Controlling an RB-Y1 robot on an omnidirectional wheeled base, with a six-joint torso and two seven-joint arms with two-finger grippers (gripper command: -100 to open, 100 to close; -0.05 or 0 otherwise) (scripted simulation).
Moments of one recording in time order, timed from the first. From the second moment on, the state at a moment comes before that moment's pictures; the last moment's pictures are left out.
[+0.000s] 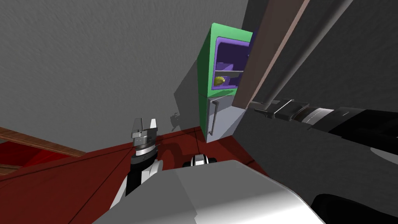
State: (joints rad) left arm 0.52 0.03 0.04 -2.33 -0.05 -0.63 0.00; right arm 1.42 -1.07 -1.30 -2.30 0.16 -0.25 0.51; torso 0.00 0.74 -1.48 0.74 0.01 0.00
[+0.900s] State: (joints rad) left arm 0.53 0.03 0.04 -2.33 -0.05 -0.63 0.00; right arm 1.40 -1.12 -1.31 -2.39 0.13 -0.32 0.52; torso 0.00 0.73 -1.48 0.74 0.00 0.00
